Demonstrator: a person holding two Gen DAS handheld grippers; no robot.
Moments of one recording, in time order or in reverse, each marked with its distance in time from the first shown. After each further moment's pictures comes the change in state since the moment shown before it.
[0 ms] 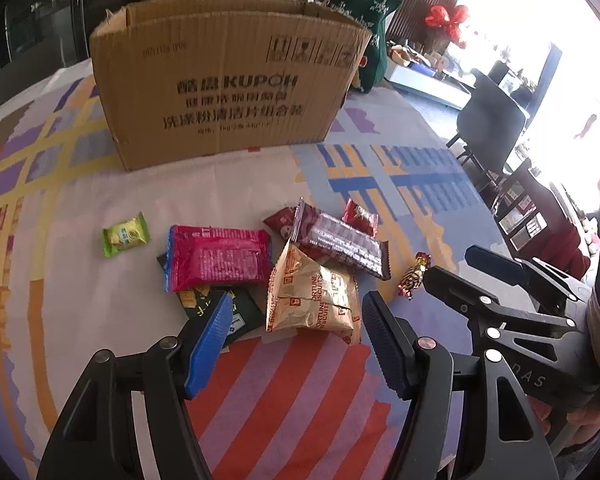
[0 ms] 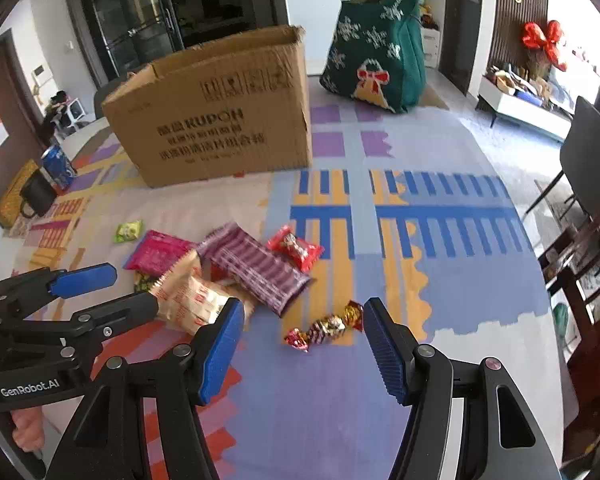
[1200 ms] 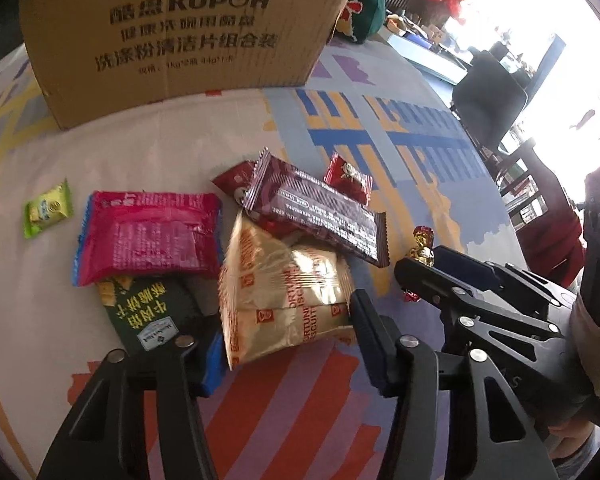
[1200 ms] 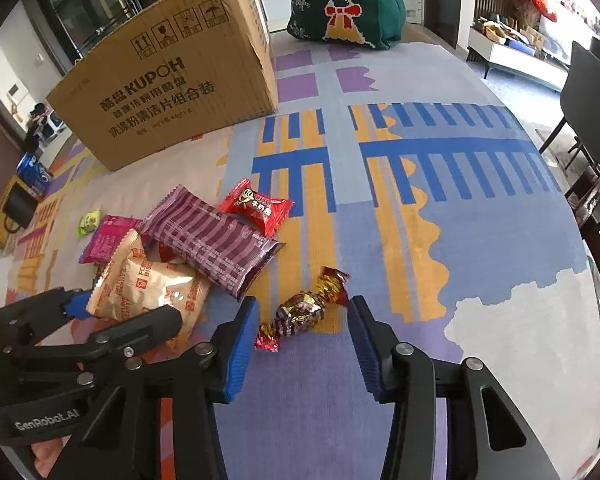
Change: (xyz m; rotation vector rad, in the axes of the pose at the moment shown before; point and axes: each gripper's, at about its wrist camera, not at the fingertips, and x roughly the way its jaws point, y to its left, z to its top) left arm 0.060 -0.012 0.000 -0.021 0.136 -0.066; right arm 0.051 -0.023 -0.012 0.113 0.111 0.023
